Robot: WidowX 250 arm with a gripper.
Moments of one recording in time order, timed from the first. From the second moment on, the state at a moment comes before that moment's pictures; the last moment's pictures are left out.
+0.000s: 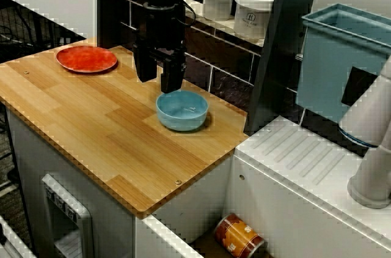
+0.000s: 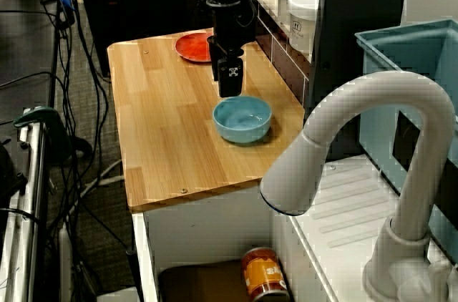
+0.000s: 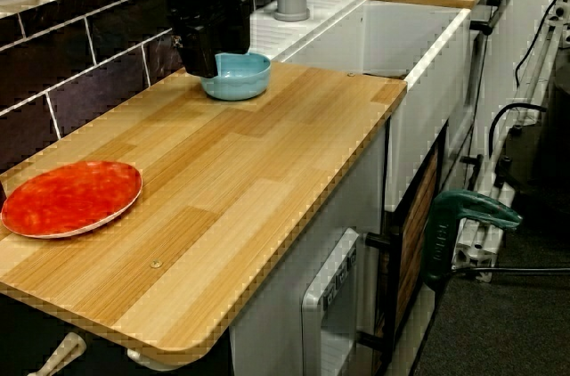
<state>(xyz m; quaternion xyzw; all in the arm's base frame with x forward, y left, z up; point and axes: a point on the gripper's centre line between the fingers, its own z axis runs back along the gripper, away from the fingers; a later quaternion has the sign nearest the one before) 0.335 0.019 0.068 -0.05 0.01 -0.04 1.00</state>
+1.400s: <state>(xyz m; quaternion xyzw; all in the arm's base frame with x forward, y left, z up) 0.314 0.058 0.034 -0.03 0.01 0.00 1.00</state>
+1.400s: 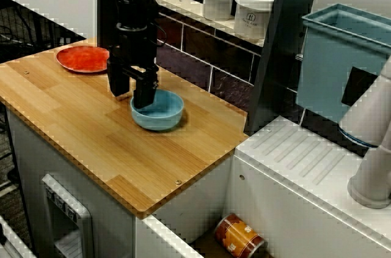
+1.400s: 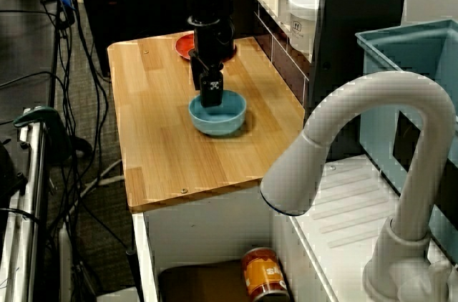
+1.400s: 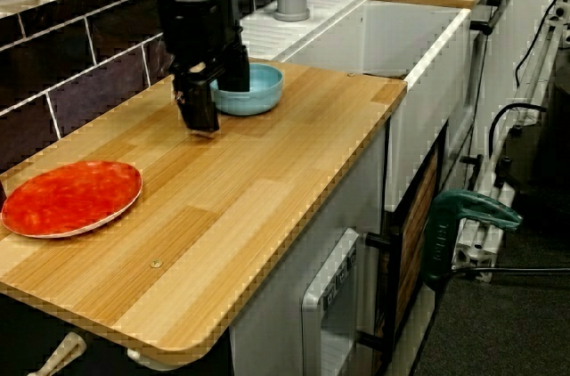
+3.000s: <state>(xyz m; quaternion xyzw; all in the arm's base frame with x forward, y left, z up) 0.299 0.183 0.049 -0.07 0.01 0.05 1.00</state>
